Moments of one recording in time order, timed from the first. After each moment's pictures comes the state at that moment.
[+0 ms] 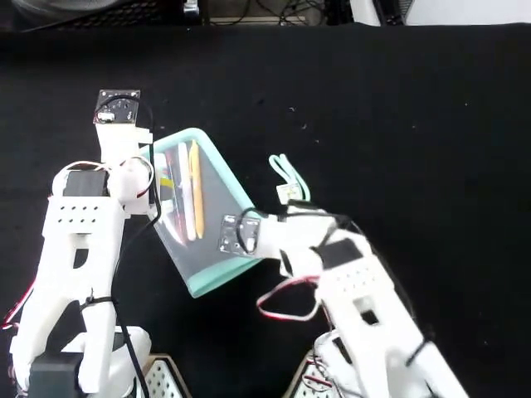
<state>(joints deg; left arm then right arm) -5.1 -27.6 35.6 63.6 -1.6 -19.9 -40.8 66.6 47.8 65.1</state>
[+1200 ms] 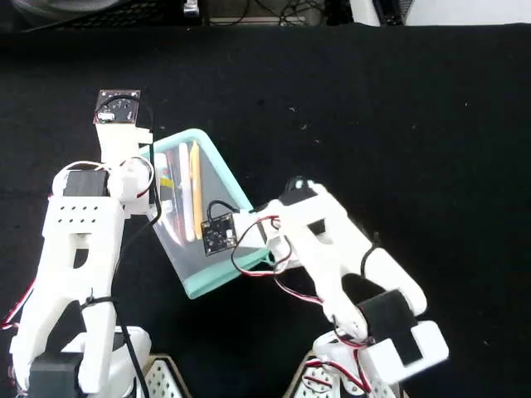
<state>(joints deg) -5.1 -27.6 35.6 63.6 -1.6 -21.5 -6.4 45.9 57.3 76.0</state>
